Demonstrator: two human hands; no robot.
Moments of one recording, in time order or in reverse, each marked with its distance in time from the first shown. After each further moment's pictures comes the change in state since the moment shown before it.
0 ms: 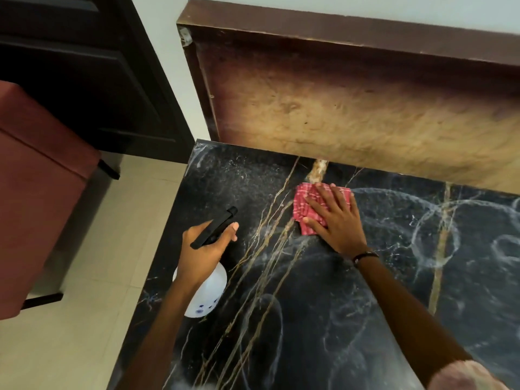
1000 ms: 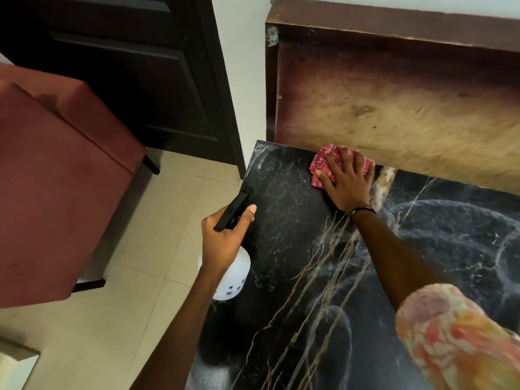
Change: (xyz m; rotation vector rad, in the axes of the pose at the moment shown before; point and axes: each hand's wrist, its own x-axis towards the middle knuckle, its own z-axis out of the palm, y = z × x) left_hand 0.033 -0.018 -0.081 -0.138 0.179 0.033; right_hand 0.141 -0.102 -0.005 0.051 -0.015 0.255
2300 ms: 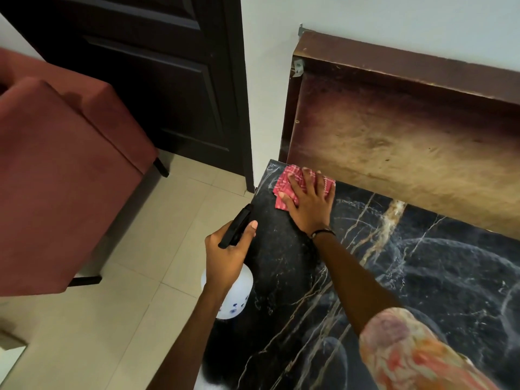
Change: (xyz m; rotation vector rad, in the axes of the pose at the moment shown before) left_hand 0.007 -0.001 0.001 -0.052 0.126 -0.088; right_hand 0.012 -0.097 0.011 0.000 0.009 -0.174
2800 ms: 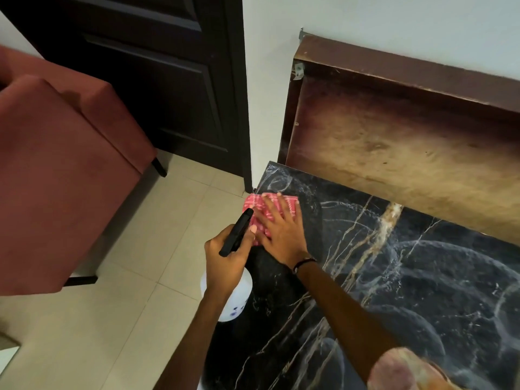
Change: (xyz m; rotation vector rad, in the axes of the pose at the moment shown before) left_hand -0.002 -0.010 0.000 0.030 0.031 0.125; right_hand -0.052 -0.046 0.018 -0.029 -0.002 -0.344
